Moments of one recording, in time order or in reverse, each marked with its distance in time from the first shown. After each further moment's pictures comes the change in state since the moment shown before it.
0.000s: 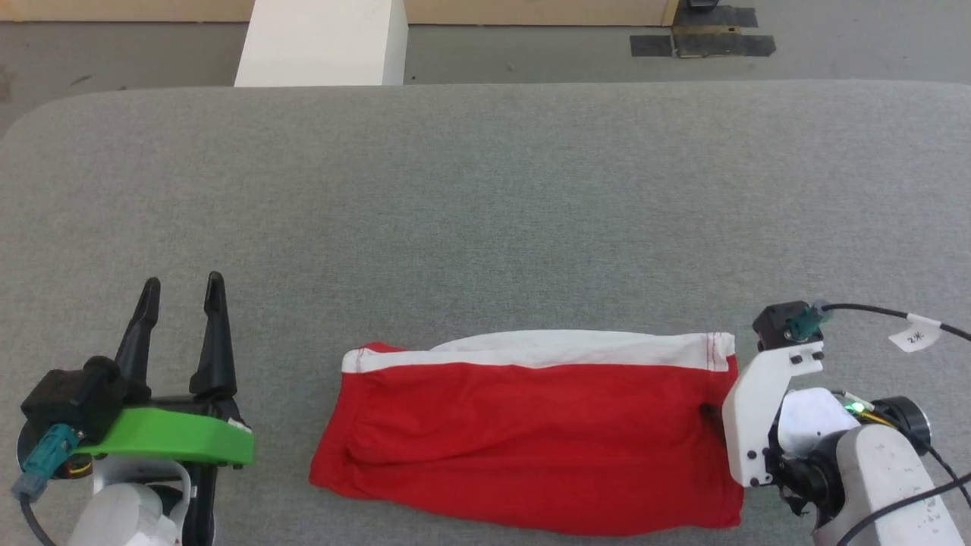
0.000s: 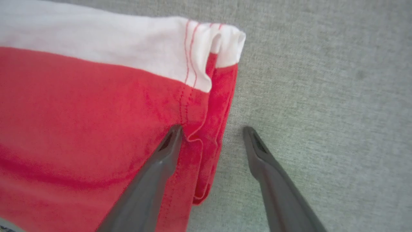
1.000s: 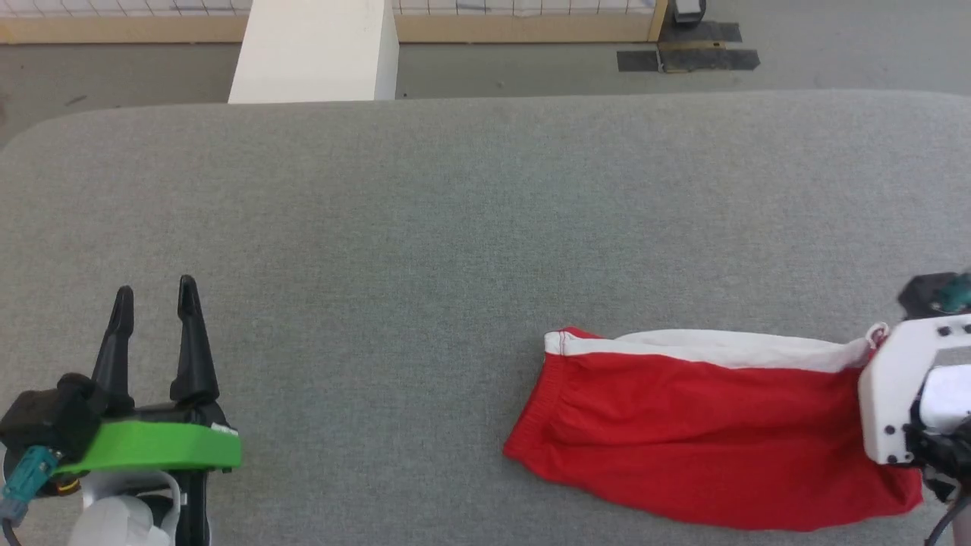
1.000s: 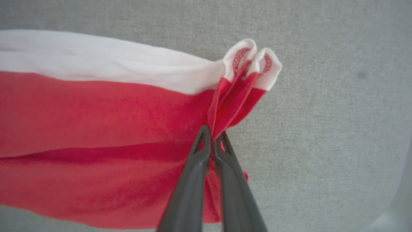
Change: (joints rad) left arm 0.022 -0.125 0.156 -0.009 0.084 -0.079 -0.003; right arm -0.002 -0.202 -0.160 -0.128 0.041 0.001 0.166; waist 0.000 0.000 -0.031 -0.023
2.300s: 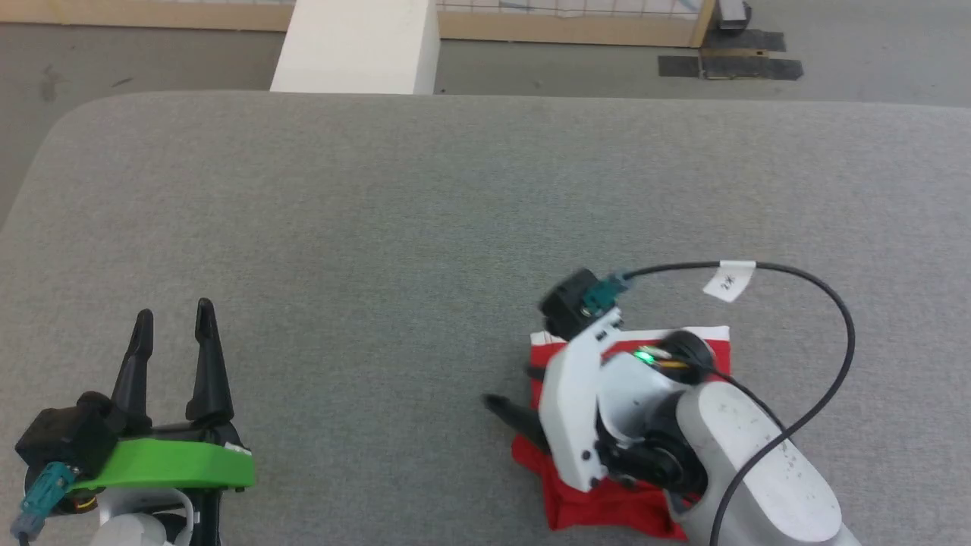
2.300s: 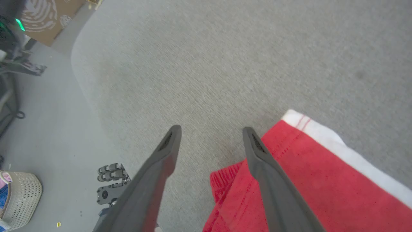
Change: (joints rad) left arm 0.031 -0.041 0.017 0.023 0.015 -0.039 0.000; right arm -0.197 0.220 0.635 0.110 0.321 0.000 -0.216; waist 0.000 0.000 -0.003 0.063
